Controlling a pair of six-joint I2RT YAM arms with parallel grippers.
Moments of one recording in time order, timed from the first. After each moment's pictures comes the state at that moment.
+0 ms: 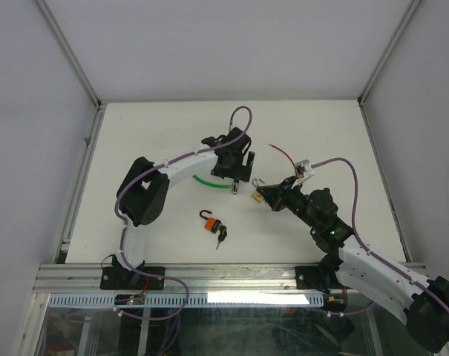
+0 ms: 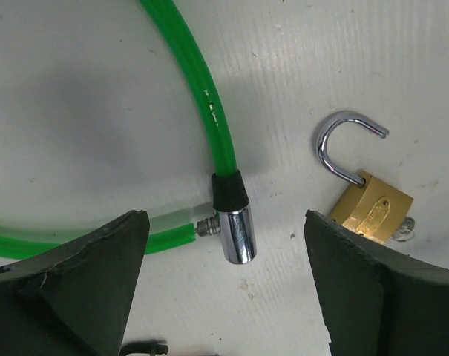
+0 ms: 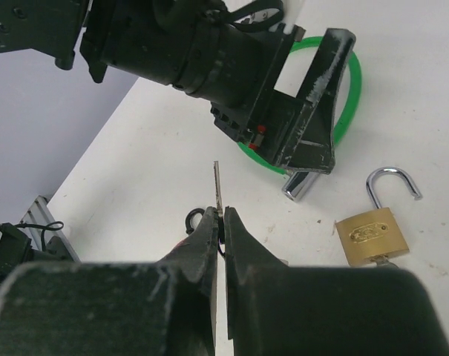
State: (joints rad) left arm -0.76 2.00 1.56 -0.60 -0.07 -0.49; right arm 0.66 0.72 0.28 0.36 -0.09 0.55
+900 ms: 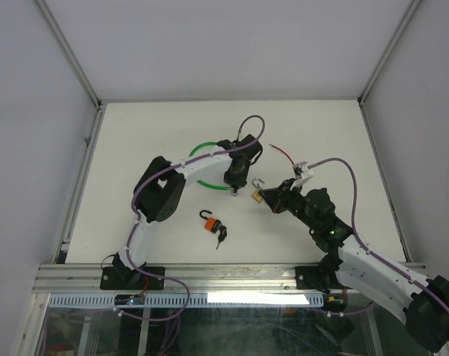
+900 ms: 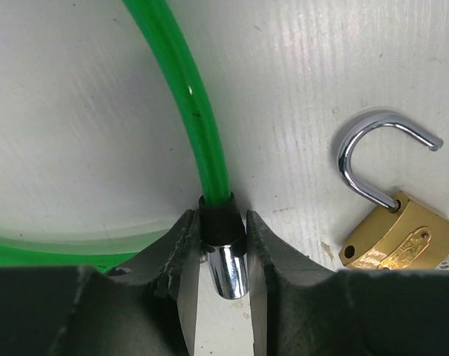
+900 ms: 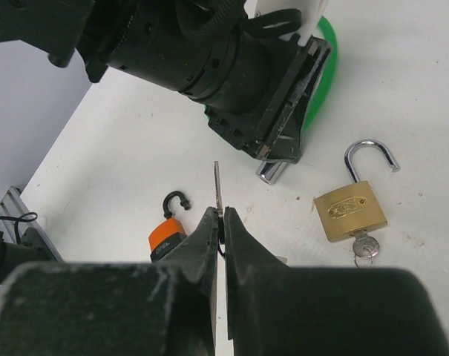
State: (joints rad) left arm -0.83 2.20 1.74 -0.77 -0.16 -0.51; right arm 0.66 0.71 0.27 0.27 -0.06 0.53
